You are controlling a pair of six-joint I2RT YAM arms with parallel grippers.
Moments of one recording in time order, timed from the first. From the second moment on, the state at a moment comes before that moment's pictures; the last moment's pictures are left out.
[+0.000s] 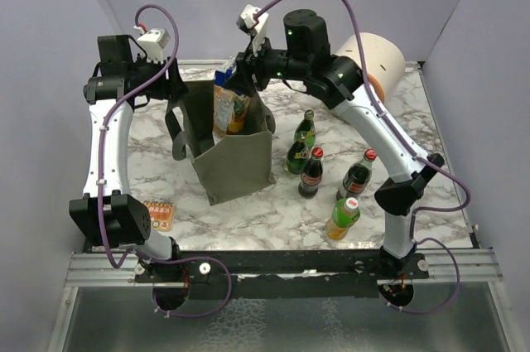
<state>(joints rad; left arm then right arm) 0.13 1.51 1.69 -0.84 0.54 0.13 0.77 1.91 2.36 -0.65 -0.42 -0.10</state>
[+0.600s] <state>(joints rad) 0.13 1.47 1.64 -0.81 0.57 0.05 0.85 2.13 2.31 -0.61 -0.33 -0.06</state>
